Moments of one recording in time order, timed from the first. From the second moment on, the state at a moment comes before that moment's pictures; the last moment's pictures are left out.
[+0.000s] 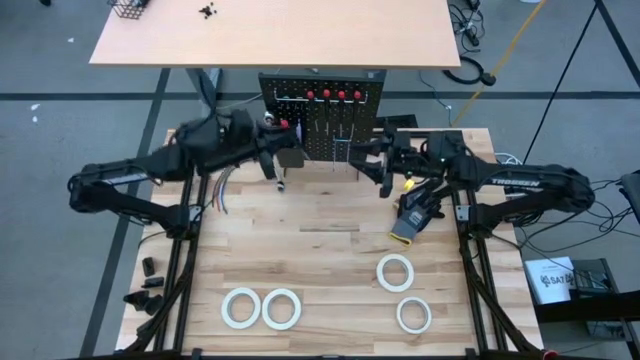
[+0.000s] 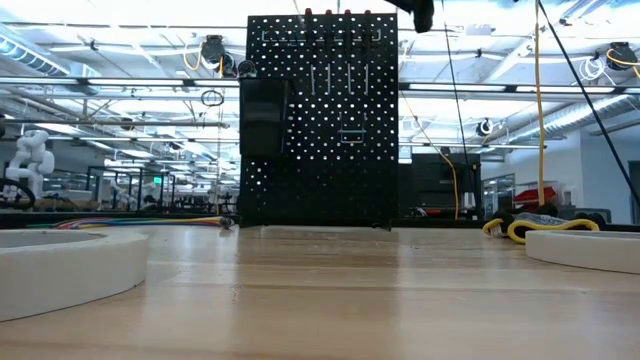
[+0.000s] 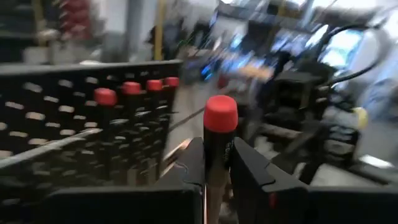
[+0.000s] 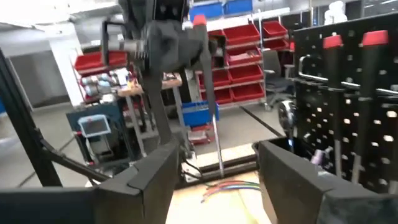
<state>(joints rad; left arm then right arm) 0.15 1.10 1.19 -0.07 -0.25 -0.20 -0.20 1.14 0.93 0.30 -0.04 0.21</state>
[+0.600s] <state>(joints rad) 0.37 1.35 1.64 -0.52 -0.19 -0.19 -0.22 1.11 0.93 0.17 -0.05 0.19</state>
